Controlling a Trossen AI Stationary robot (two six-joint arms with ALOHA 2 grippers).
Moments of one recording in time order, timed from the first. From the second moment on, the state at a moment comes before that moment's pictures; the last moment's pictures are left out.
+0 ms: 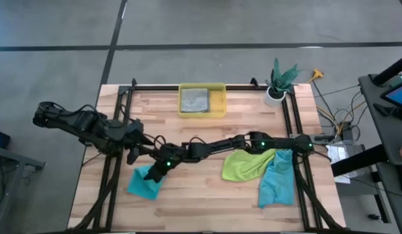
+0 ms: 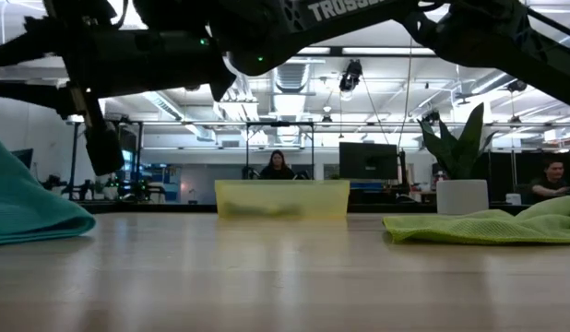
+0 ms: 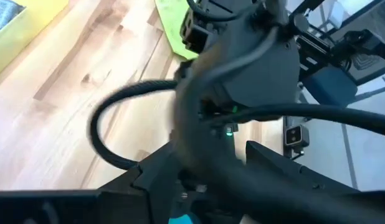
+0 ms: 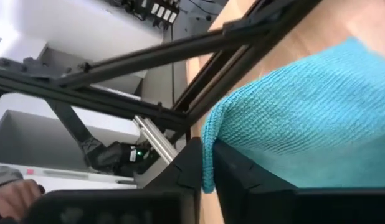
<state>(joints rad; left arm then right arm) -0.30 0.75 0.96 -0.82 -0.12 -0.67 0.13 2.69 2.35 0.05 -0.39 1.04</state>
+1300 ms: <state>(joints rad) -0.30 0.72 0.99 -0.87 -0.14 -0.76 0.24 2.55 2.34 -0.31 -0.04 0.54</state>
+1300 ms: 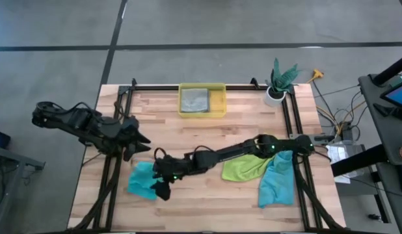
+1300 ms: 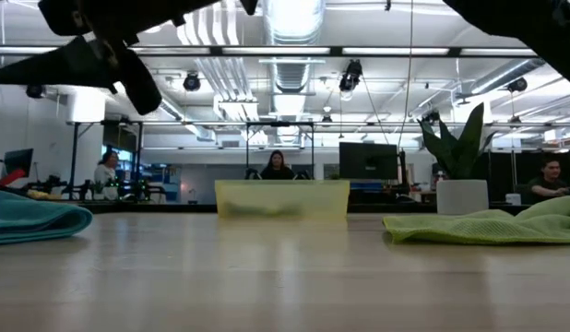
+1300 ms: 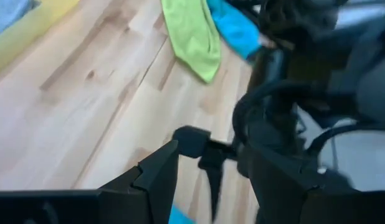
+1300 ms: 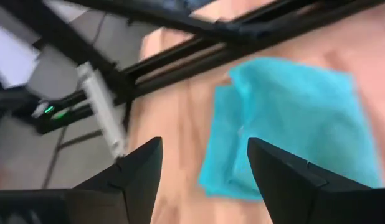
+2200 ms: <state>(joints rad) -0.30 0.80 1.05 -0.77 -0.15 -0.78 0.19 2.73 2.35 -0.39 -0.06 0.49</state>
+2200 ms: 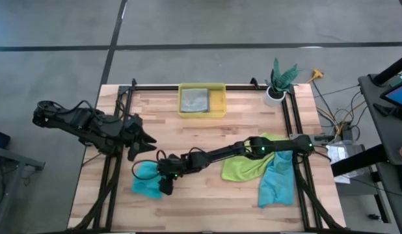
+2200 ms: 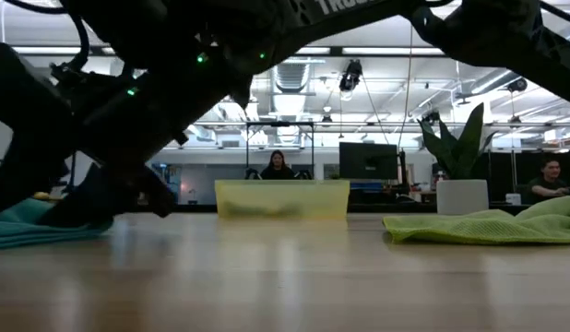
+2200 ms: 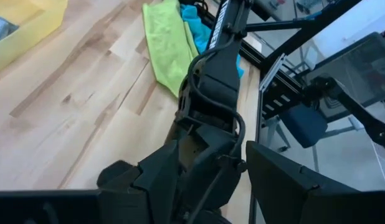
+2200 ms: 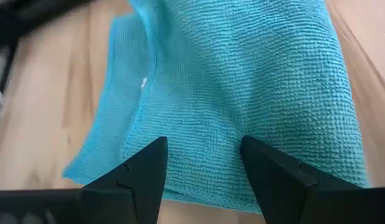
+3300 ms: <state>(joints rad) -0.30 0.83 1.07 -0.64 -0.33 -0.78 0.03 2.35 2.35 -1.25 -0.05 0.08</state>
